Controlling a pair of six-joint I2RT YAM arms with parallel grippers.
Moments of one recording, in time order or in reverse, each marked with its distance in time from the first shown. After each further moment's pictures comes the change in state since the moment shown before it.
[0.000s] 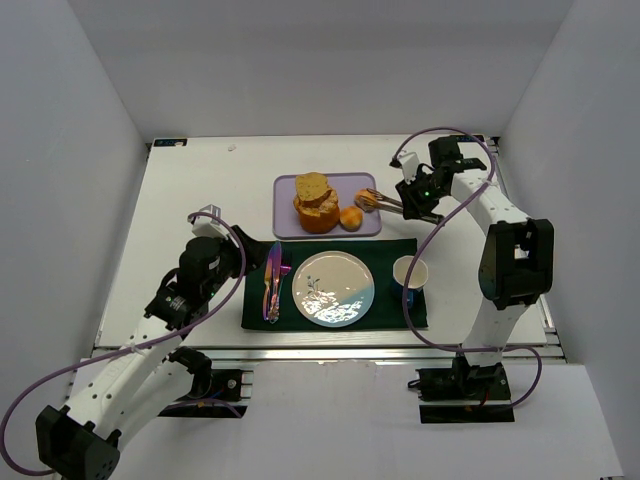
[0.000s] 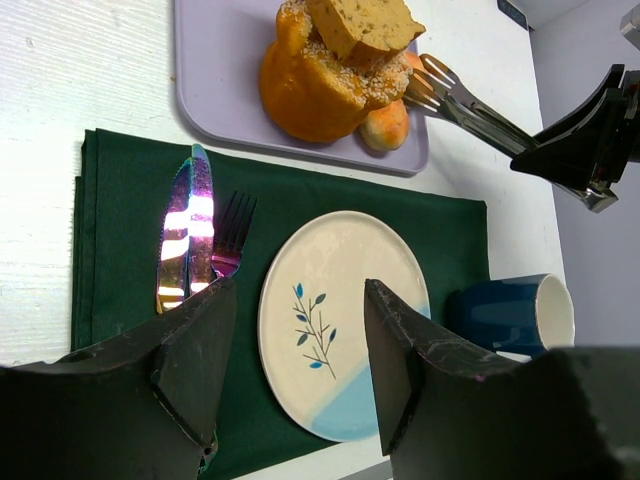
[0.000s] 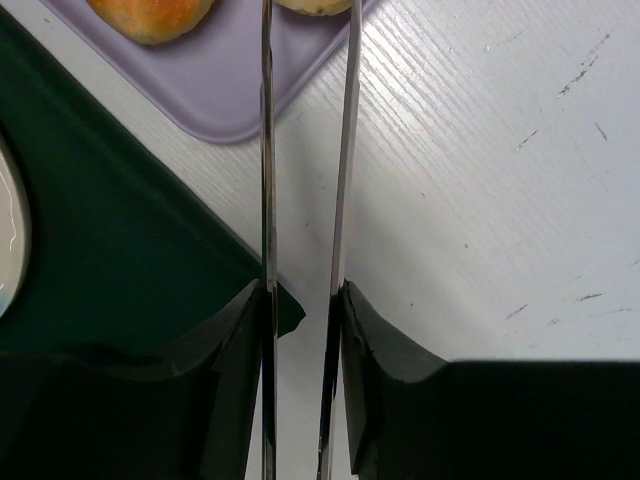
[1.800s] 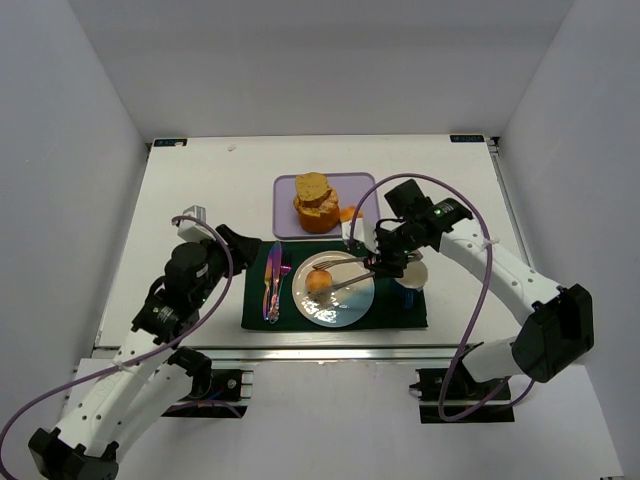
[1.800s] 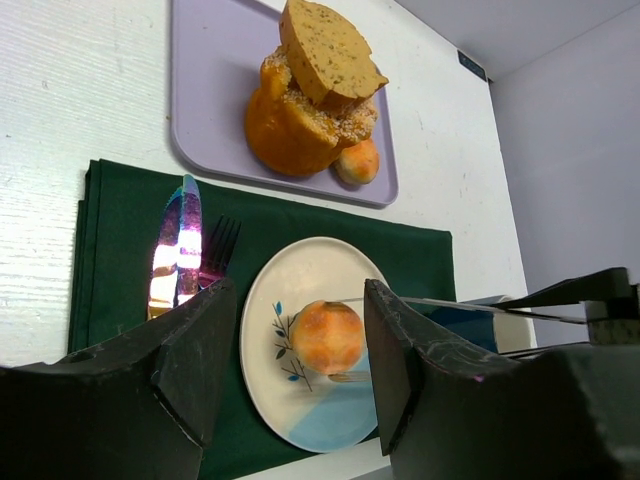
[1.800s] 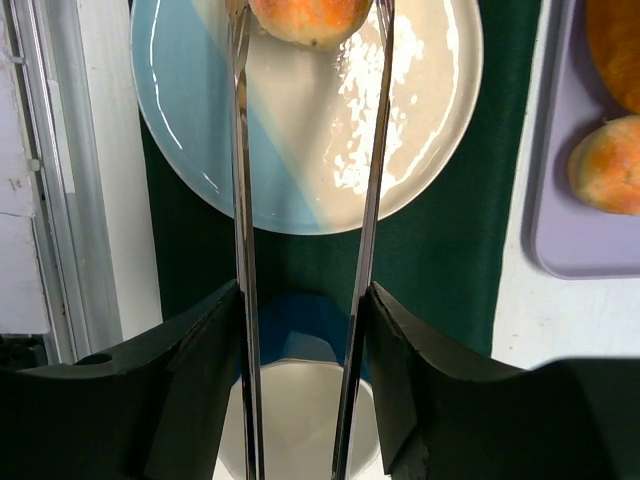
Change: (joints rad) left arm 0.000 -0.111 0.032 -0.050 -0.045 -0.027; right arm 0.426 -0.445 -0.283 -0.229 -0.107 -0.395
